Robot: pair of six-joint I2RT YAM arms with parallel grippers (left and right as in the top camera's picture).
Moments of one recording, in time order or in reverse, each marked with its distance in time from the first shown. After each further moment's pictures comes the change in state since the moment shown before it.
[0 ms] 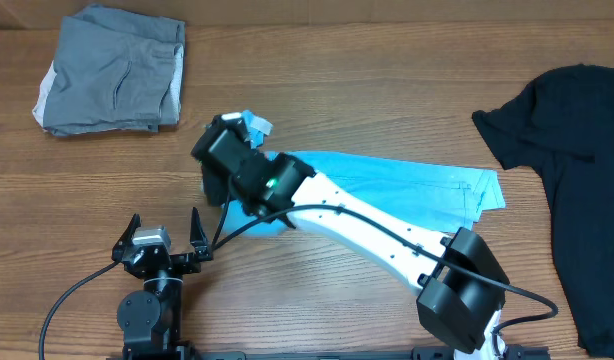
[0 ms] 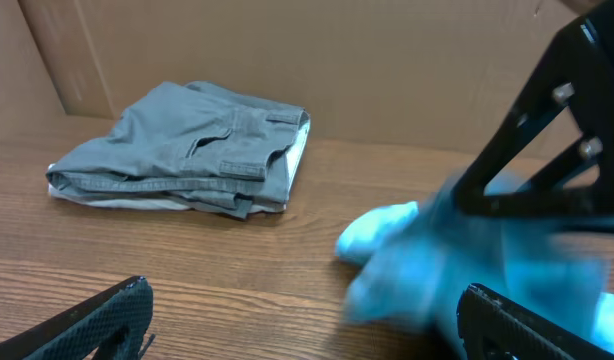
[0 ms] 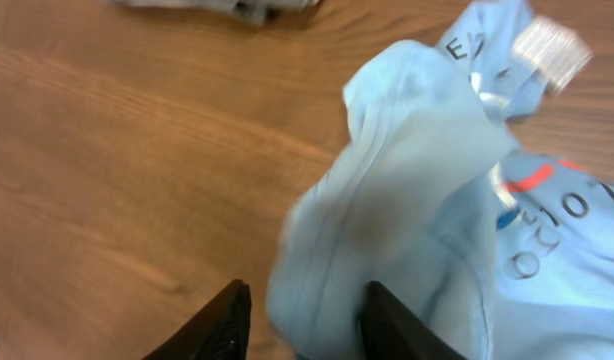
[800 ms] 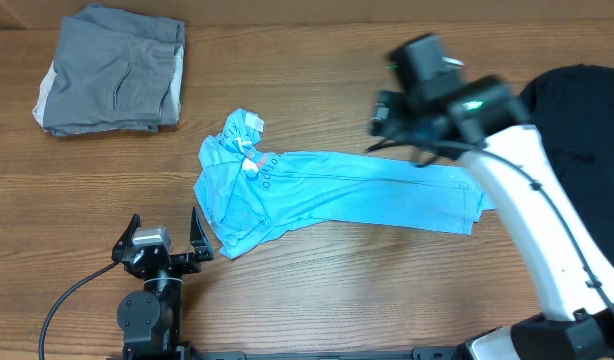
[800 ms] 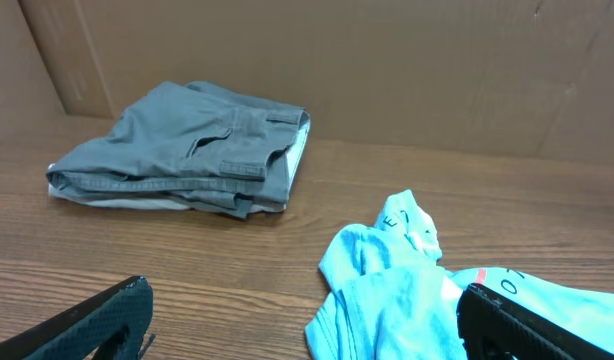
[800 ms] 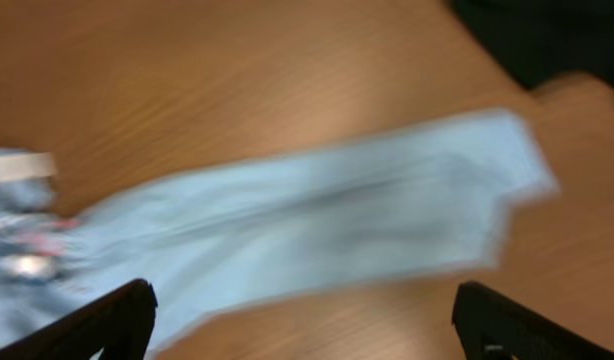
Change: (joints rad) left arm 0.000 0.000 0.000 0.000 0.000 0.000; right arm -0.600 -0.364 0.026 -0.719 0.110 0.014
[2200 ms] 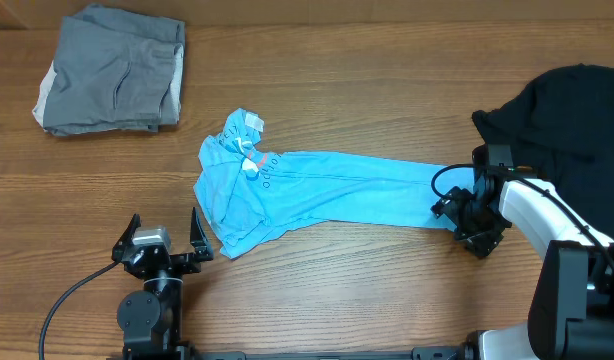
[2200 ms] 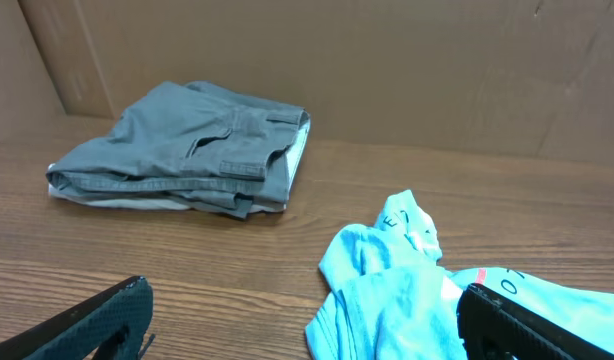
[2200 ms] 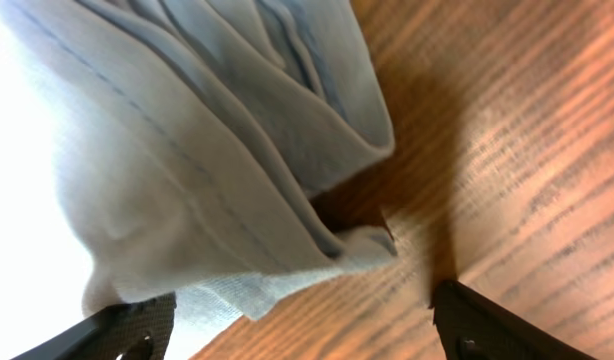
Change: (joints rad) left arm 0.000 0.000 0.000 0.000 0.000 0.000; right arm -0.439 0.006 -0.912 0.562 -0.262 0.108
